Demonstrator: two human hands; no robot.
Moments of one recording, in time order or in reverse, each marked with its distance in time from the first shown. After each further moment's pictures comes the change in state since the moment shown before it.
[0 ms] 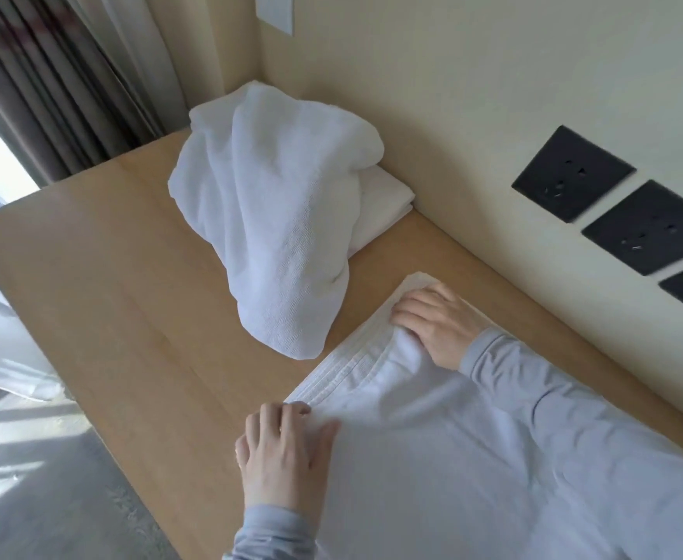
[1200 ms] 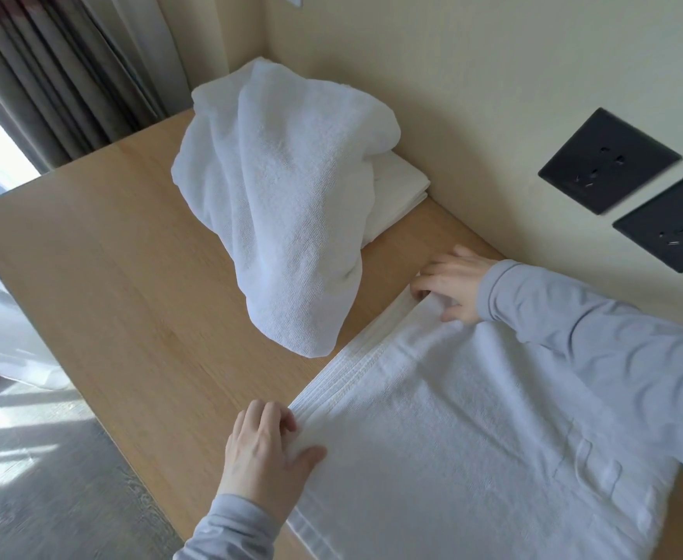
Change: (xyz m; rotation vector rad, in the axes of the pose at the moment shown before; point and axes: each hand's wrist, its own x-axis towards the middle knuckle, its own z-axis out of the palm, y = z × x) left_hand 0.017 -0.038 -0.014 -0.179 -0.241 -0.017; right_hand 0.056 0.041 -0.030 -0.057 -0.812 0.015
